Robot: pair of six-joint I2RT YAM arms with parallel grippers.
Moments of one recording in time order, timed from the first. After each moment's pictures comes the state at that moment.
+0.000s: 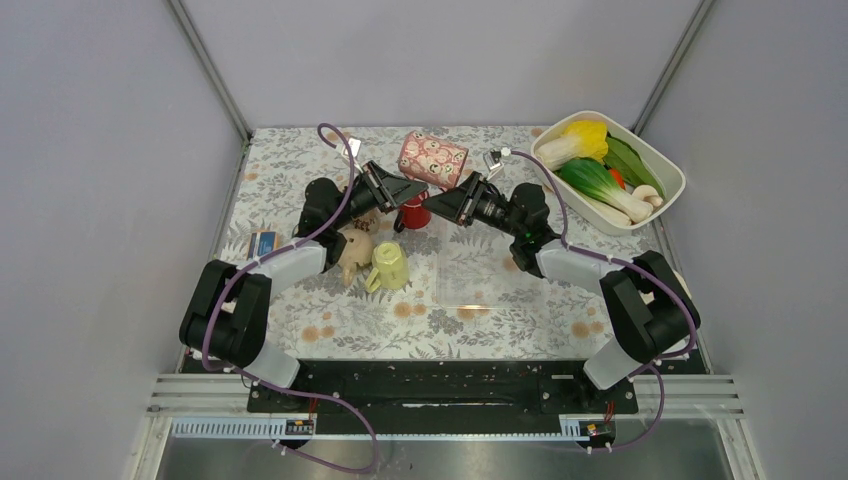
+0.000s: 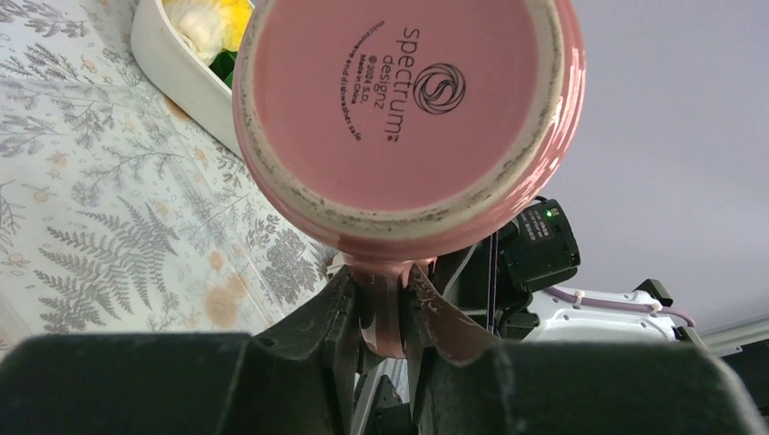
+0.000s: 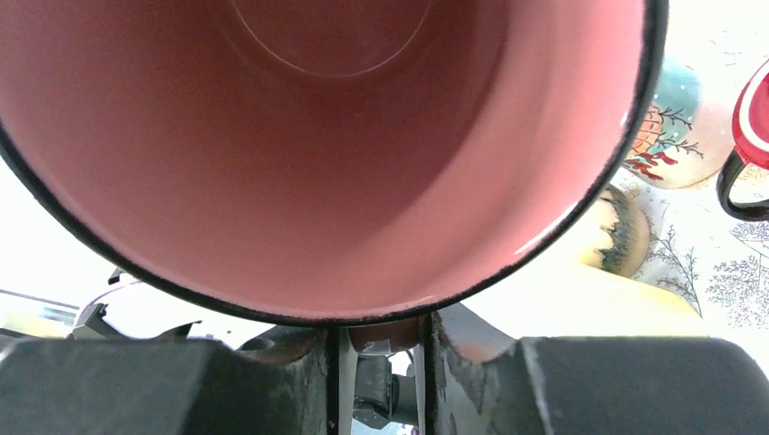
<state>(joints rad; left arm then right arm) -0.36 1.52 0.79 0.91 0.65 -1.18 0.52 1.59 0.83 0.90 -0.57 1.19</state>
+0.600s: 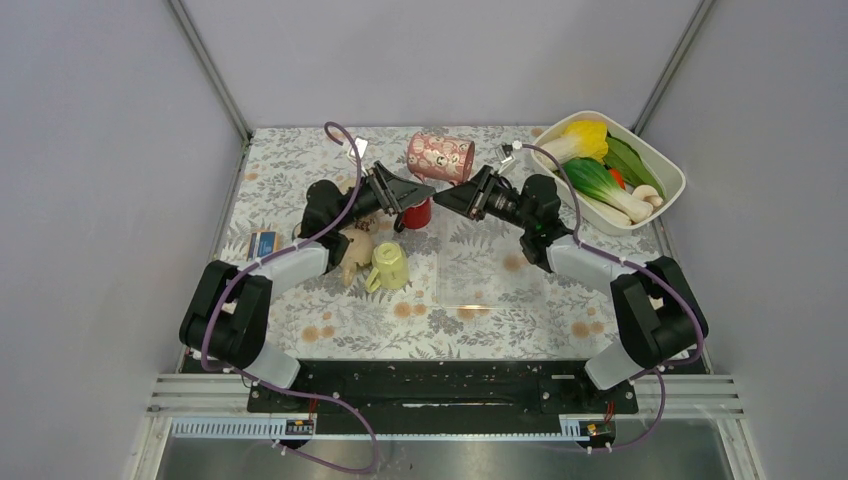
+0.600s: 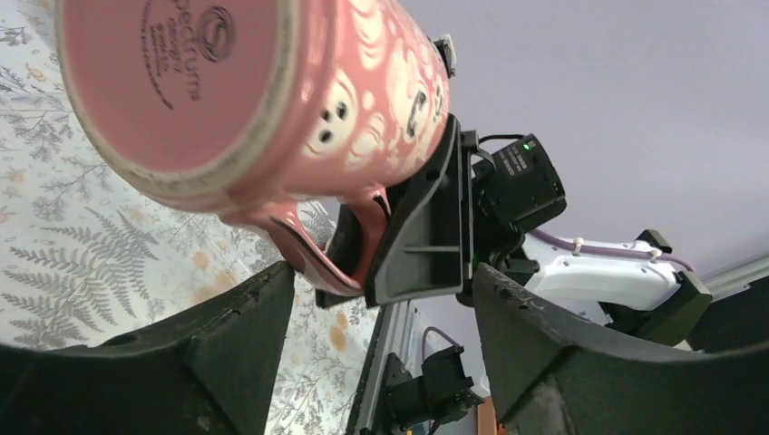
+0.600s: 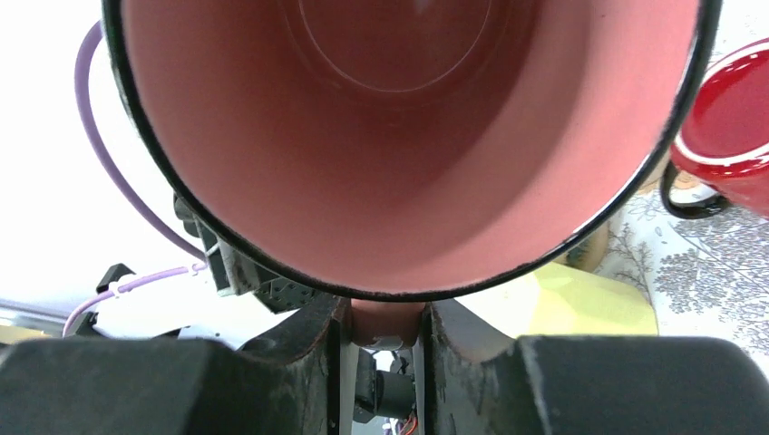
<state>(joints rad) -0.38 1.52 0.79 0.95 0.70 -1.13 0.46 1.55 0.85 0.80 -0.62 1.14</state>
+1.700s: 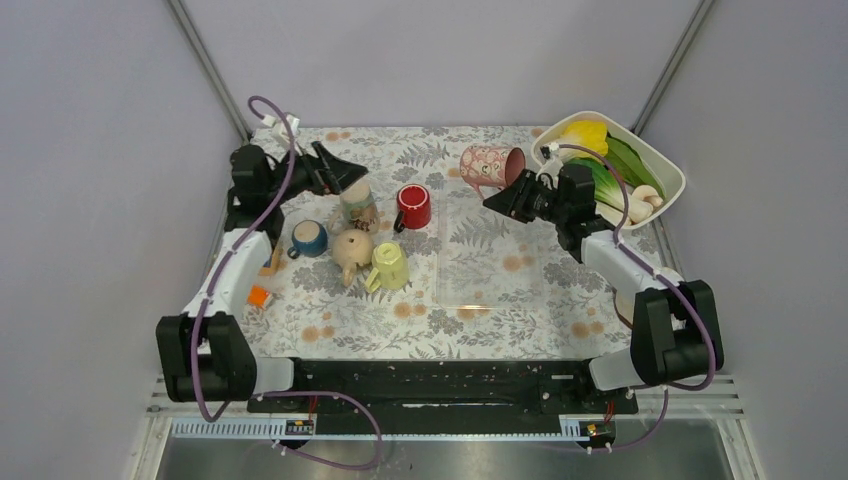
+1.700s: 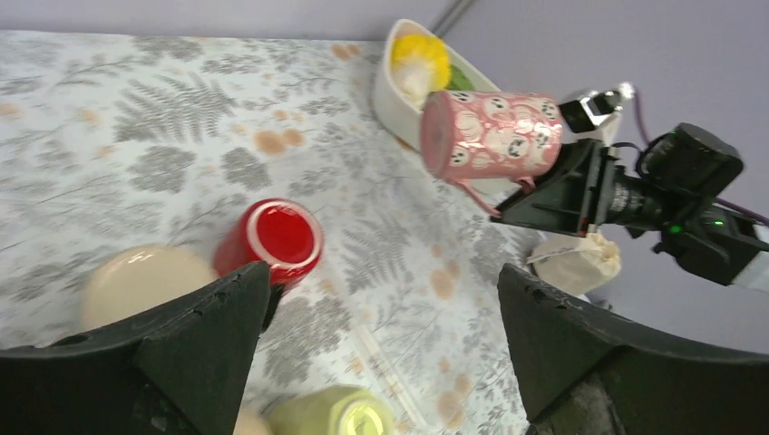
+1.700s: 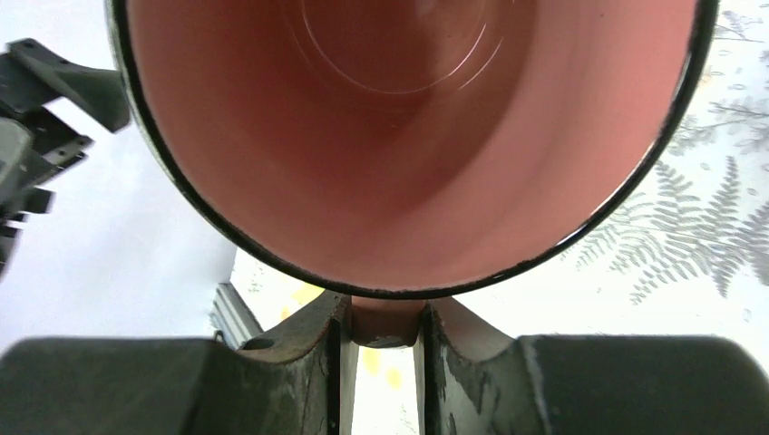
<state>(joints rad) -0.02 1.33 0.98 0.27 0.81 -0.57 0.20 1.44 0.86 0.27 -0.61 0.73</state>
